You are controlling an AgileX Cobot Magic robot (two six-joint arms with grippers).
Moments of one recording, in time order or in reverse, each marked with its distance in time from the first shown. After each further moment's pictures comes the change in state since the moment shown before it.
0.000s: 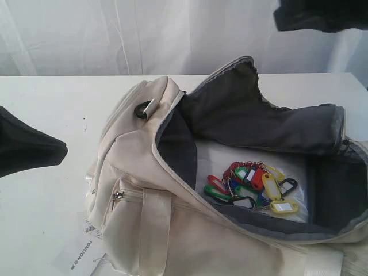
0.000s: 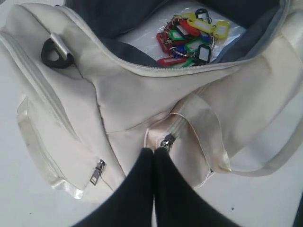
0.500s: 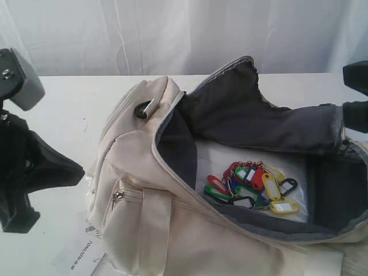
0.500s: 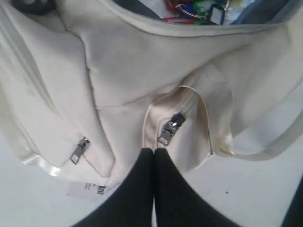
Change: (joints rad) left arm 0.000 0.146 0.033 0.002 -0.028 -0.025; right arm -0.002 -0.310 0.467 -0.266 -0.347 0.155
